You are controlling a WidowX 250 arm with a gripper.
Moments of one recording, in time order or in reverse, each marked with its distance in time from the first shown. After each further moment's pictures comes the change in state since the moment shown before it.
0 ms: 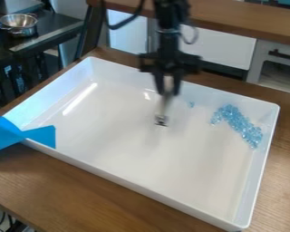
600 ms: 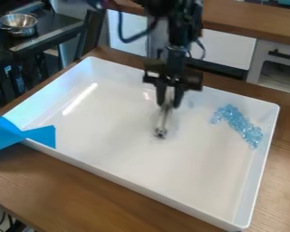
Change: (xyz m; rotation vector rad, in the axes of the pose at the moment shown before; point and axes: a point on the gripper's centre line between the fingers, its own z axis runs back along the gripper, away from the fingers) arm -0.006 -0.018 -0.027 0.138 -0.031 -0.007
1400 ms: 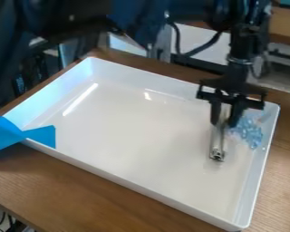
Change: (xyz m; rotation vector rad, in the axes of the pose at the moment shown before) arm -0.037 -0.091 0.009 -0.073 0.093 -0.059
